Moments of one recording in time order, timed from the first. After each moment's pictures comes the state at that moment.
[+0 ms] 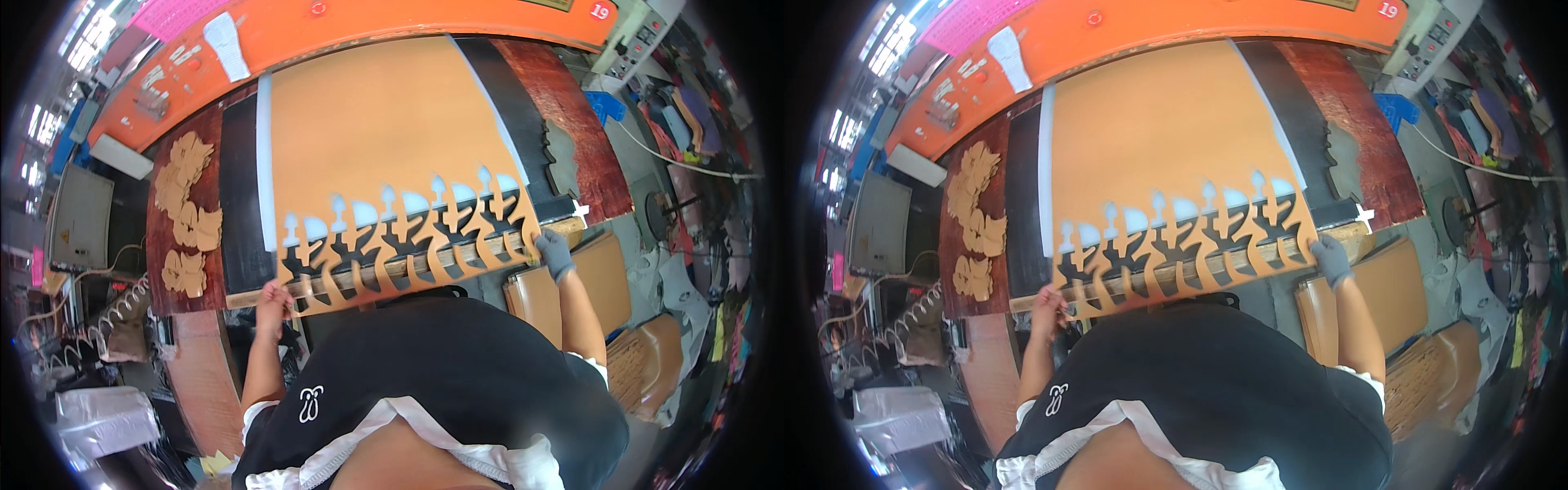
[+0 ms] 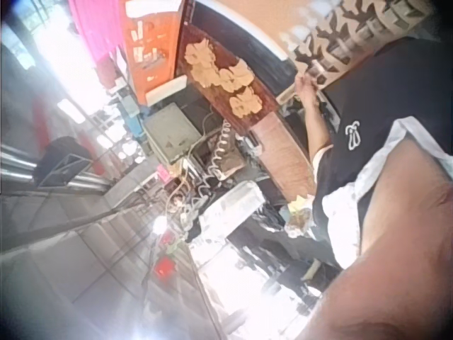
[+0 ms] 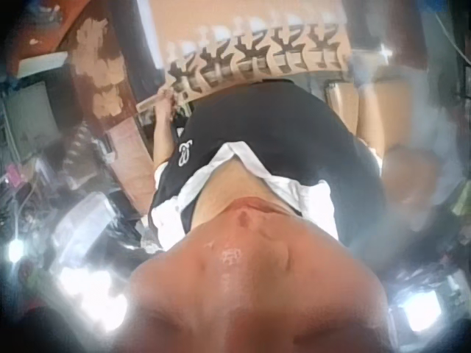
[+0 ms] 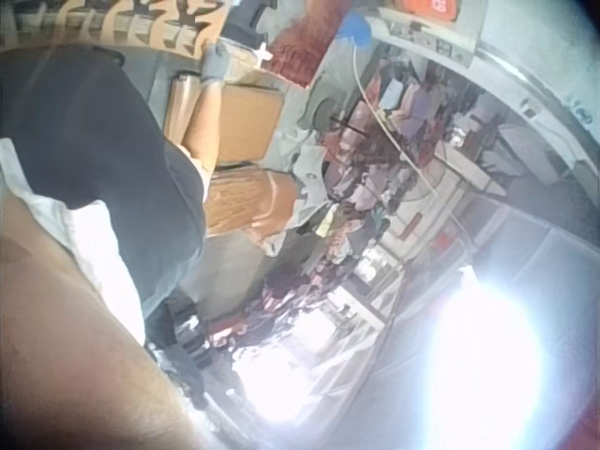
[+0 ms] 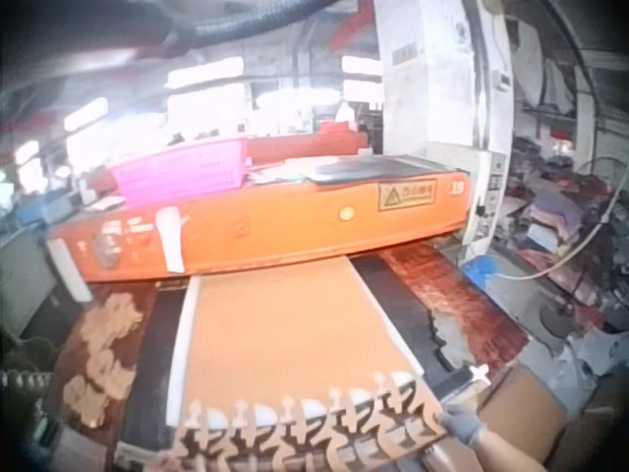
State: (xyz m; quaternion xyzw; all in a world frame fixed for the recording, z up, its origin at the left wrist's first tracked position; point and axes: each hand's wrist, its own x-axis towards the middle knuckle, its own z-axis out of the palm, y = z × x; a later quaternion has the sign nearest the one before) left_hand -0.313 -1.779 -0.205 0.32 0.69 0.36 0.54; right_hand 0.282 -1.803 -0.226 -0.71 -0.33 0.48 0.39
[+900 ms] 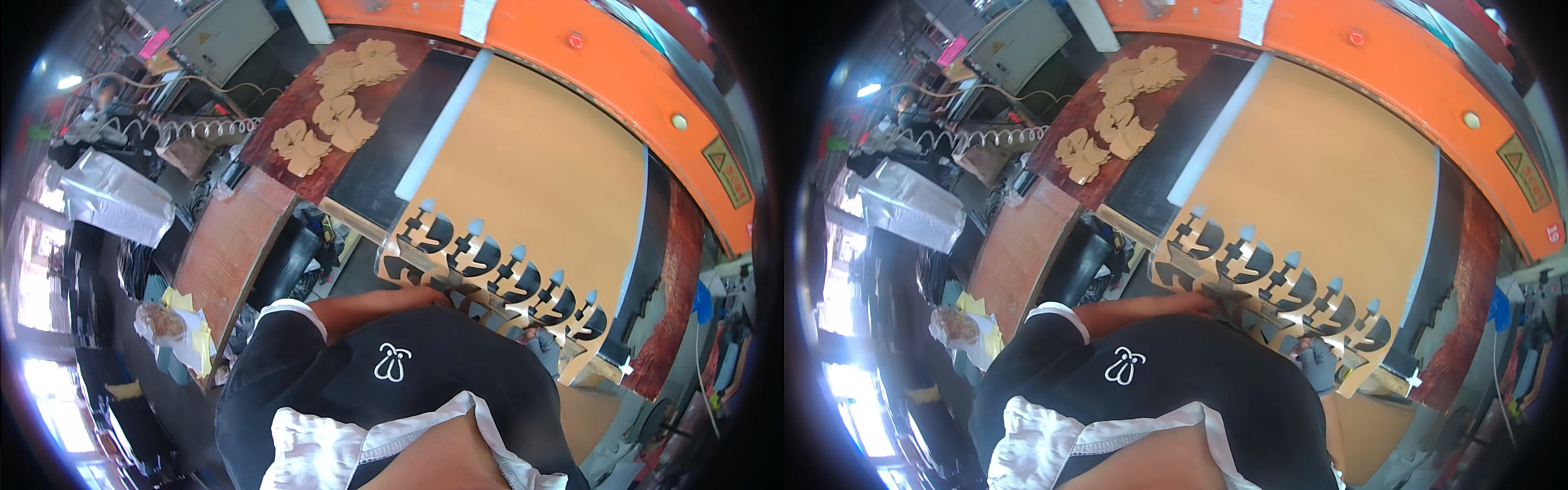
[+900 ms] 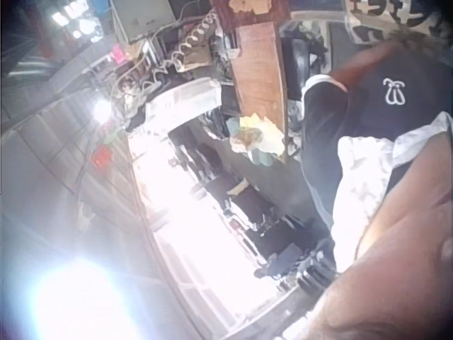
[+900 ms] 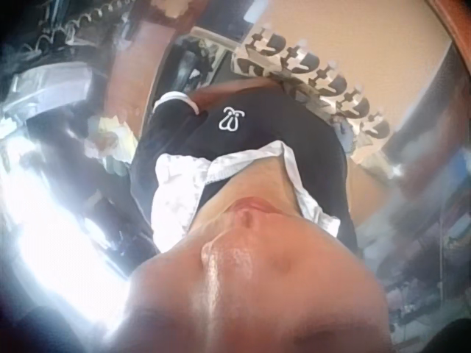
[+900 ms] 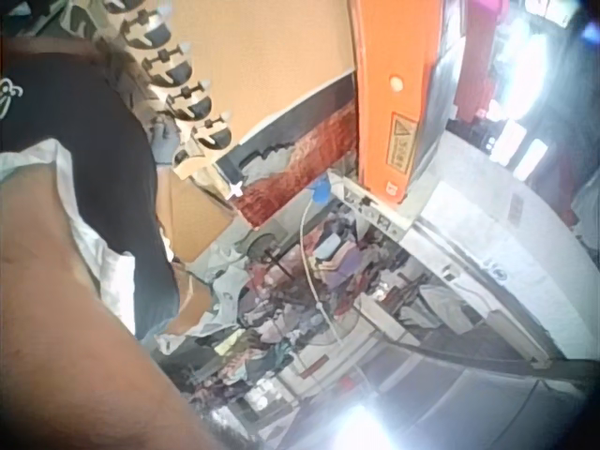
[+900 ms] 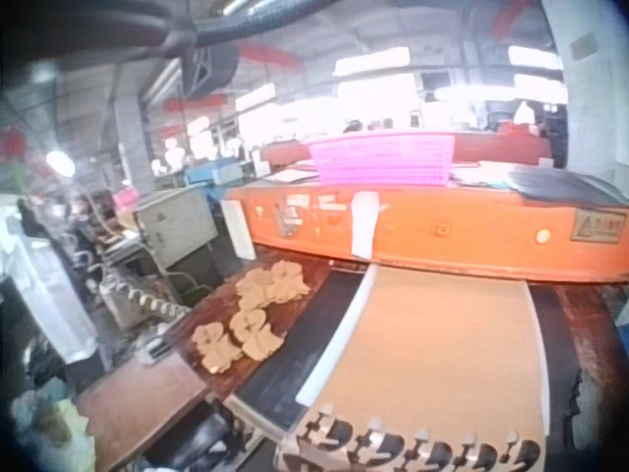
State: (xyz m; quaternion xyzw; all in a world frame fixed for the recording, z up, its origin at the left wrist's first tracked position) left_hand -0.202 -1.804 -0.266 0.65 0.49 0.16 0.56; right_hand 0.163 -1.796 -0.256 -0.52 -0.50 0.61 0.33
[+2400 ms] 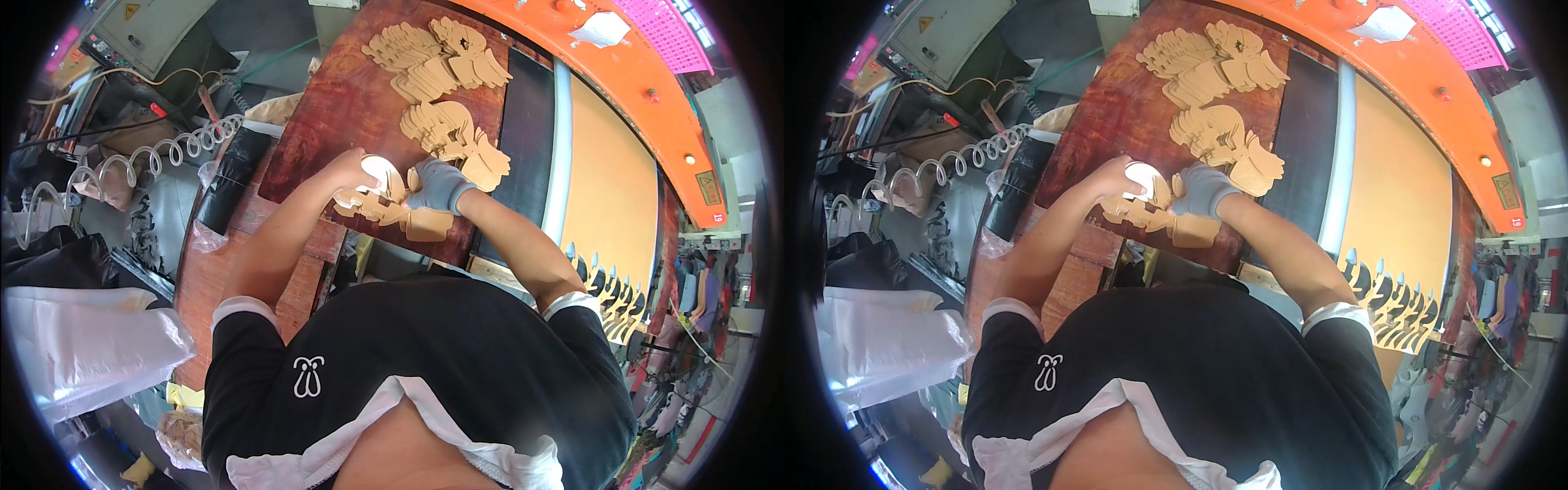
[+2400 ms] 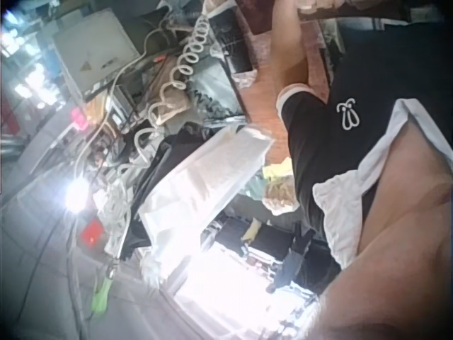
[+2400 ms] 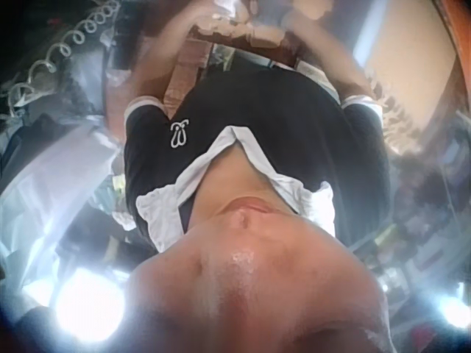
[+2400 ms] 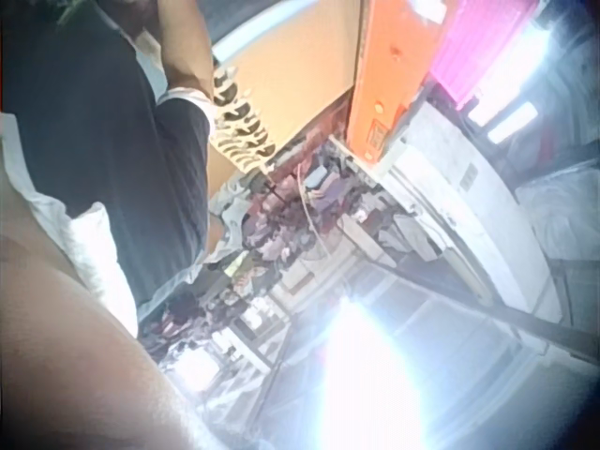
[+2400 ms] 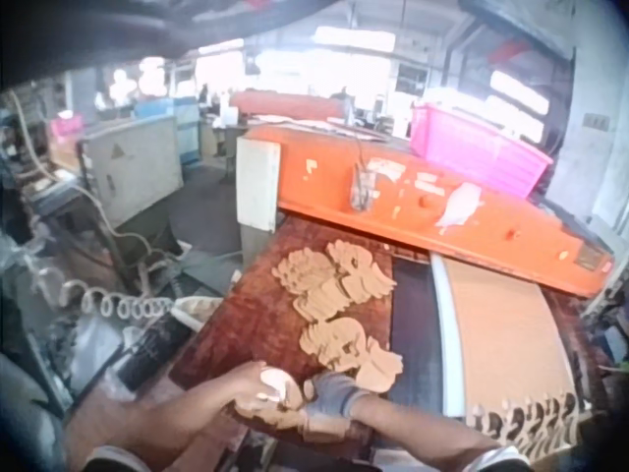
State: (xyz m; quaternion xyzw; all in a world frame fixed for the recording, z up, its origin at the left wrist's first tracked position) left_hand -0.751 -1.659 -0.227 0.58 0.65 0.20 0.45; right_hand -0.536 -1.610 -0.179 -0.38 -0.89 0.23 -0.14
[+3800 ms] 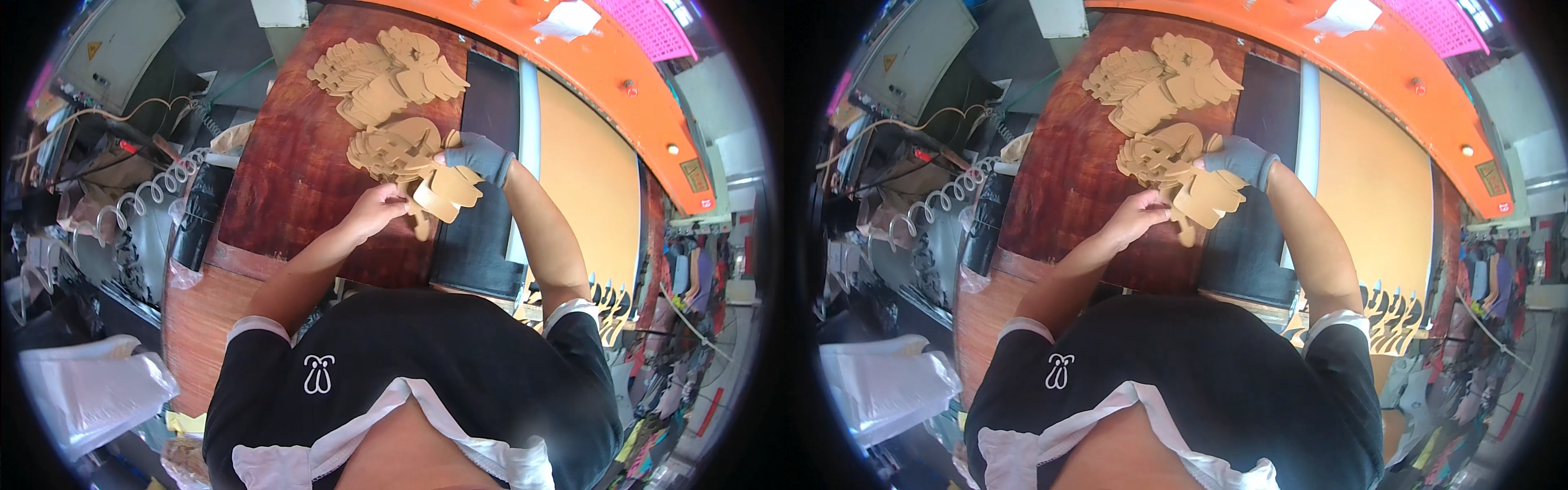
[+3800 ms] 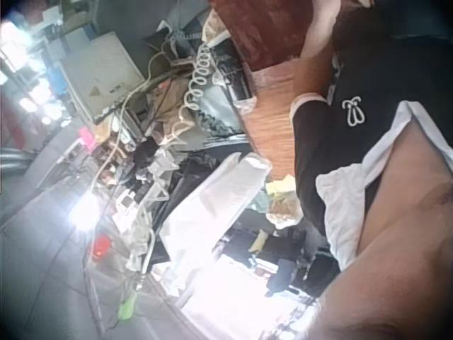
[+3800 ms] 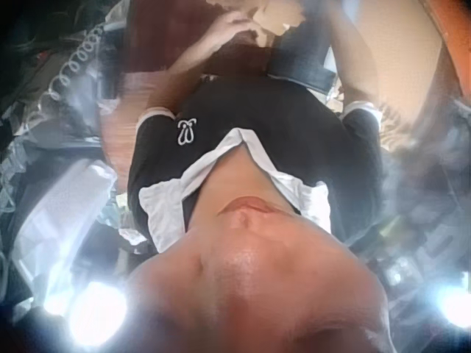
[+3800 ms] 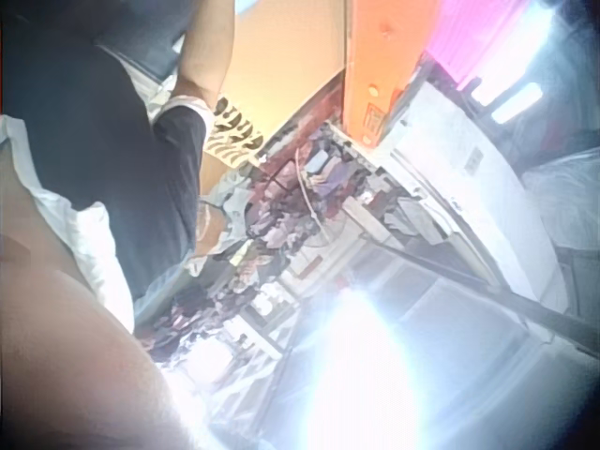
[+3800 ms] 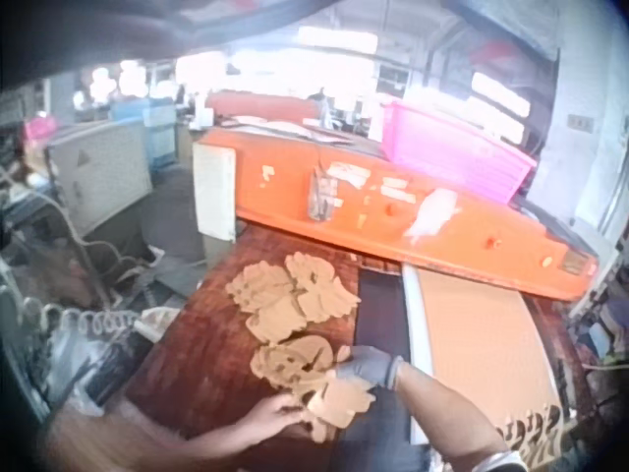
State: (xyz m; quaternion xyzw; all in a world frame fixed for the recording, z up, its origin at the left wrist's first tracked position) left_hand -0.623 -1.634 -0.226 0.49 0.46 0.41 0.62; right_hand -0.427 -1.497 -0.131 -0.48 -0.63 0.61 0.06
